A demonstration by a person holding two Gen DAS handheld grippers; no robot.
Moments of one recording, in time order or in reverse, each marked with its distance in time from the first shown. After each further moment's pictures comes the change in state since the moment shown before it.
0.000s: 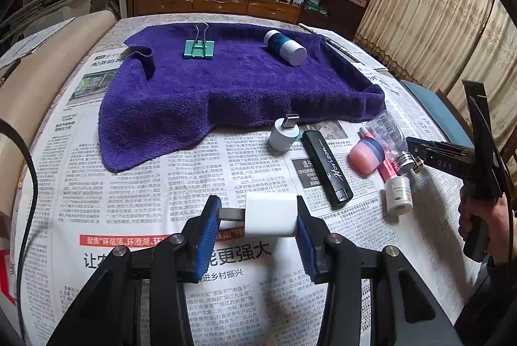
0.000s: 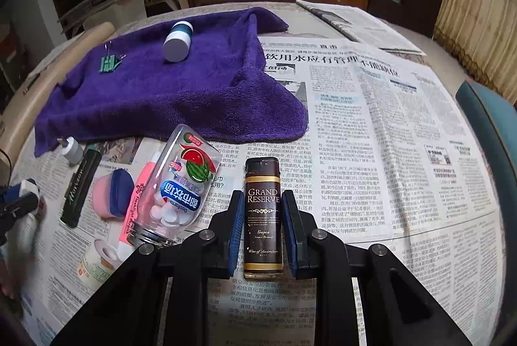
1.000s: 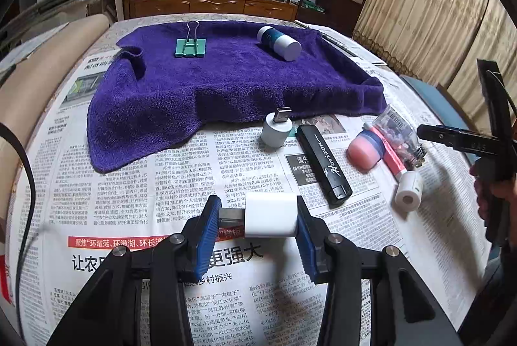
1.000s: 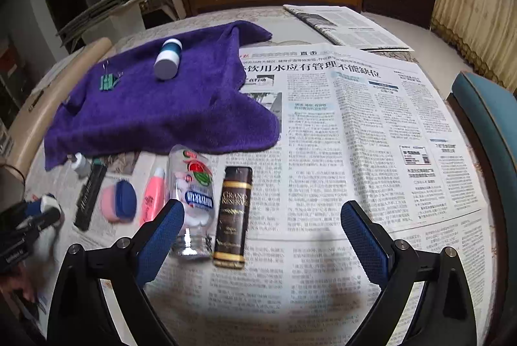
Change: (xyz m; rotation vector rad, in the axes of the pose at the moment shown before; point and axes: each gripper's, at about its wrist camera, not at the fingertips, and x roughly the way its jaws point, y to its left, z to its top) left arm 0.011 -0.008 -0.003 0.026 0.001 0.004; right arm -0.022 -0.027 0.010 0.052 -0.007 0.039
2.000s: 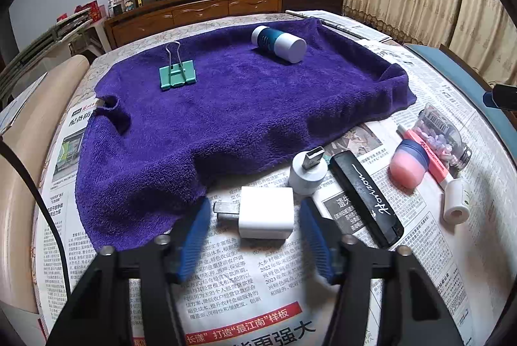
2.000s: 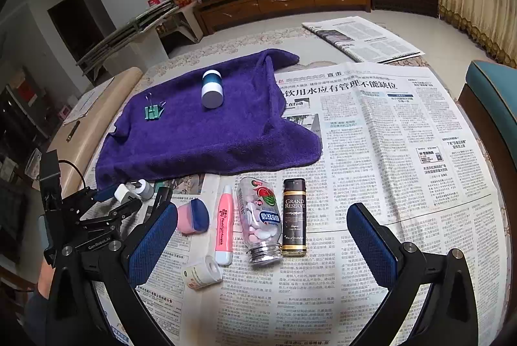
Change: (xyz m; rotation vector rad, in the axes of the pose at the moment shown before) left arm 0.037 -0.002 0.041 0.210 0.019 0.088; right arm -0.050 0.023 0.006 0.078 -0.038 0.126
